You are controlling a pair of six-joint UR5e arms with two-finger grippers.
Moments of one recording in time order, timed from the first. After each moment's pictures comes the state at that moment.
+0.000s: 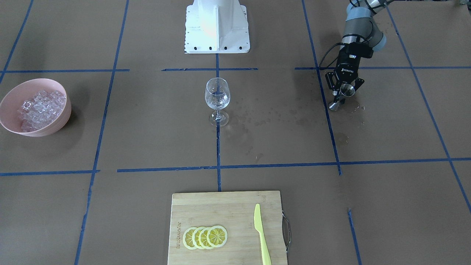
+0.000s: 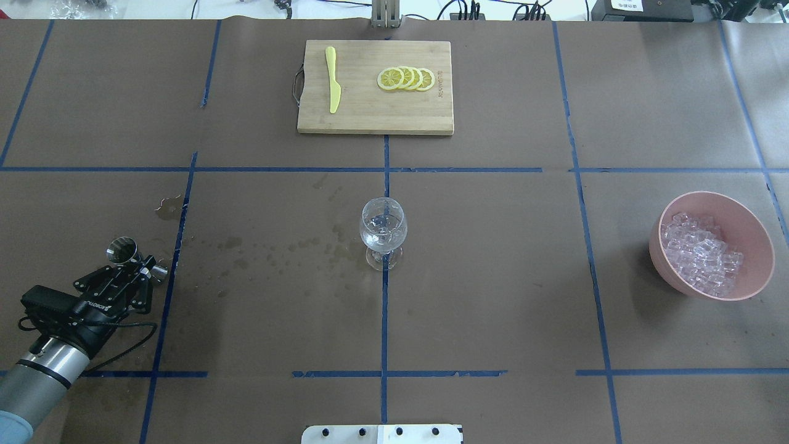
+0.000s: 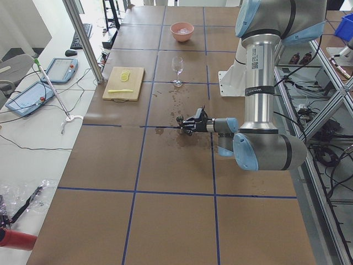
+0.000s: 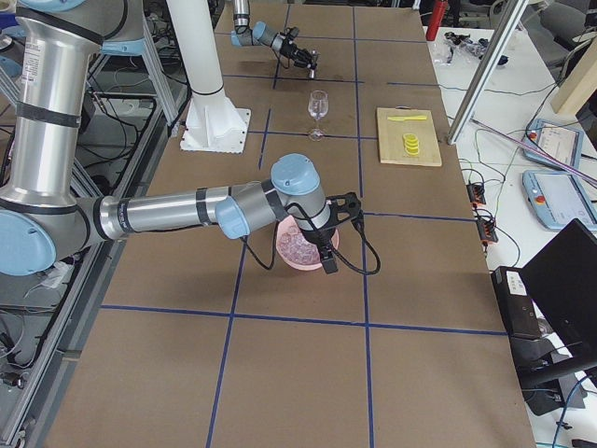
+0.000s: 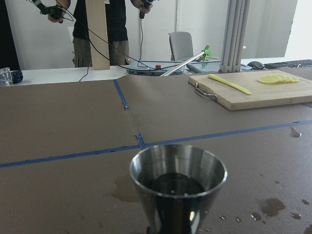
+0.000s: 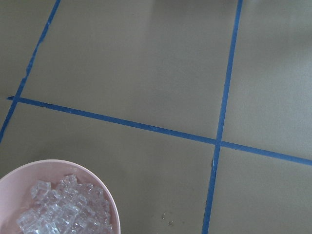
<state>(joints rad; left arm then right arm) -0.09 -1.44 -1.54 -3.15 -0.57 -0.90 1.50 -1.79 1.95 -1.26 2.30 0.17</state>
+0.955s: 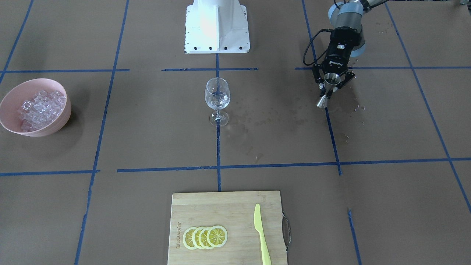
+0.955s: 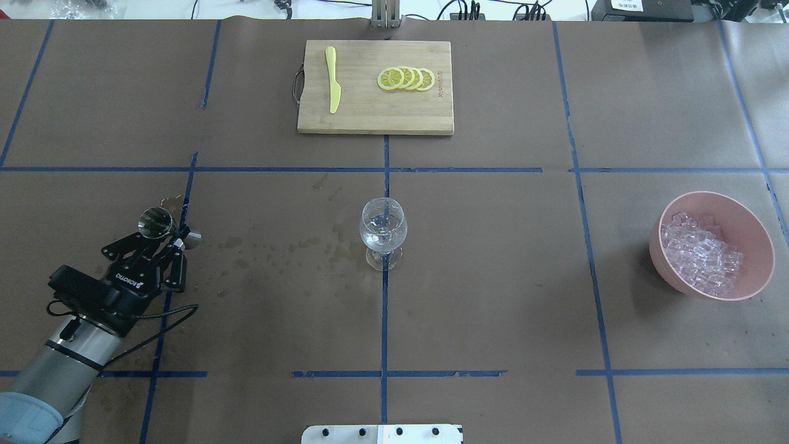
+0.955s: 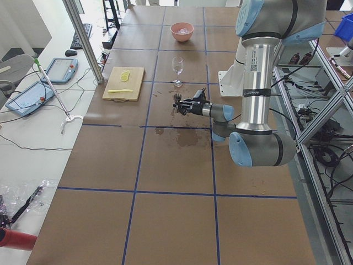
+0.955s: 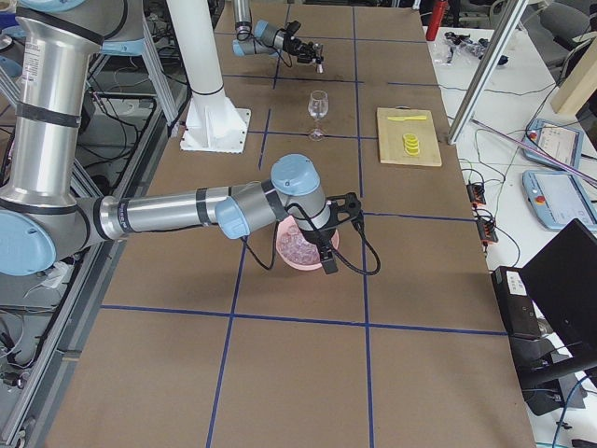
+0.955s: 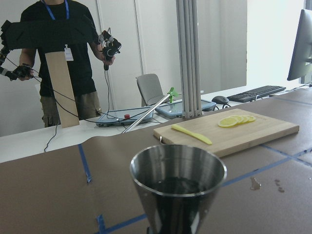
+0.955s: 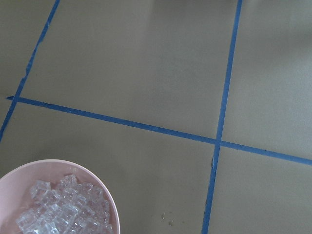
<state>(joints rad) -0.15 -1.61 -1.59 -3.33 -0.58 -0.43 1.50 -1.79 1.95 -1.26 2.30 0.17</state>
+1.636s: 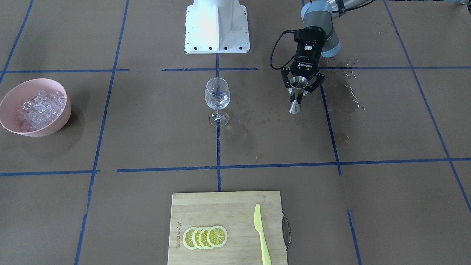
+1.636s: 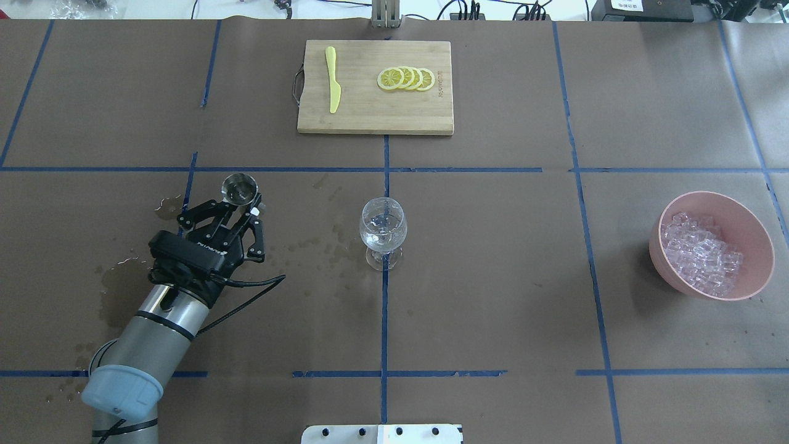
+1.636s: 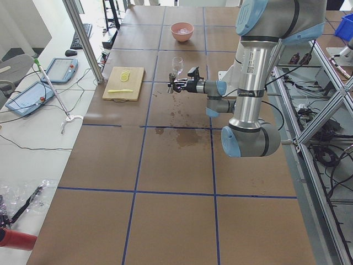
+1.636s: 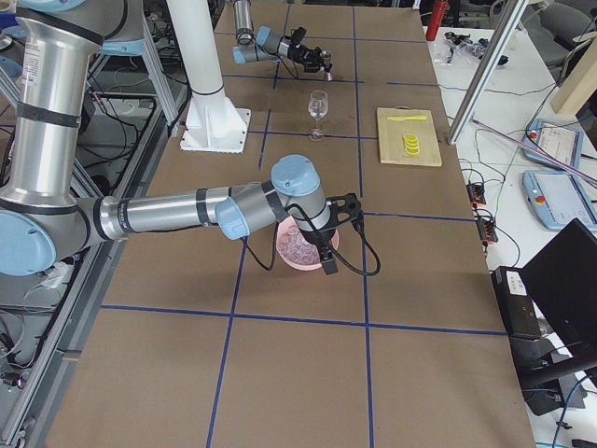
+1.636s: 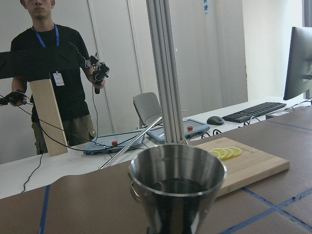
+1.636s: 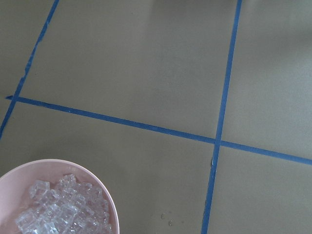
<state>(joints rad) -0.20 -1.82 -1.72 -2.86 -0.58 -0.42 1.50 -1.79 1.95 -1.26 2.30 0.17</state>
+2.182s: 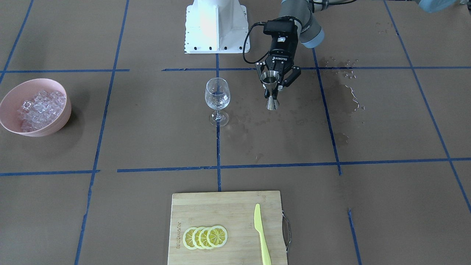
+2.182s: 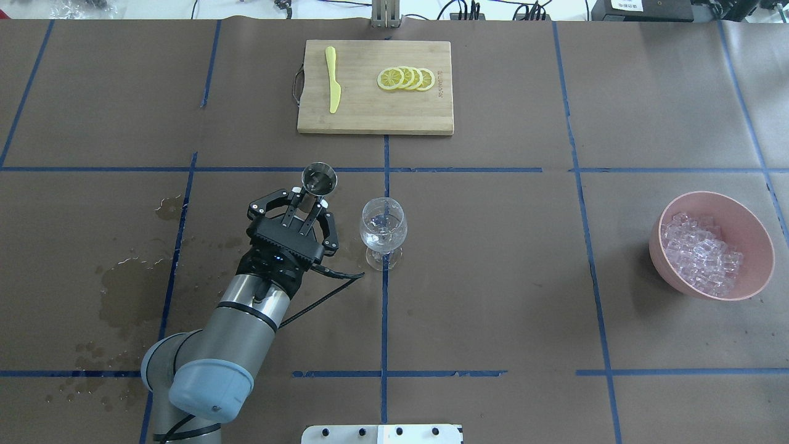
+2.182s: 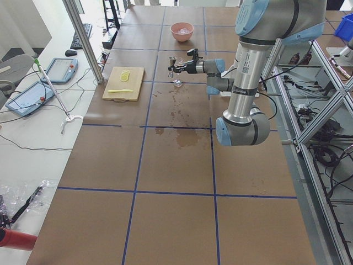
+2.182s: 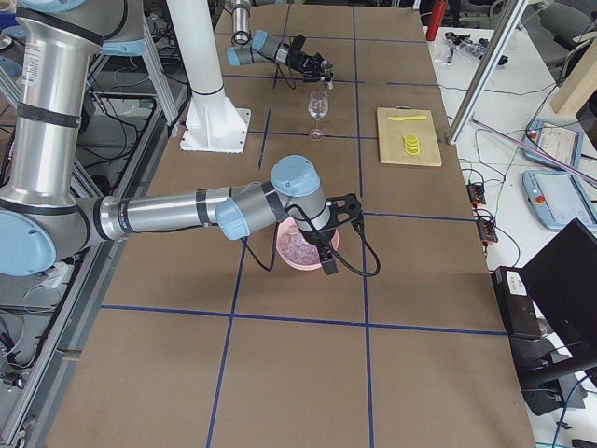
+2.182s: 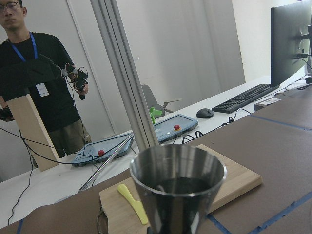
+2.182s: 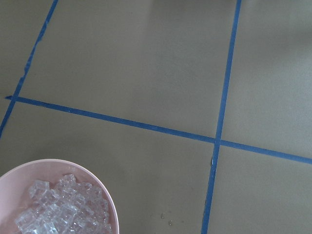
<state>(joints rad) -0.18 -2.01 -1.75 -2.48 -0.58 -0.41 1.50 -1.79 1.95 -1.26 2.30 0.17</state>
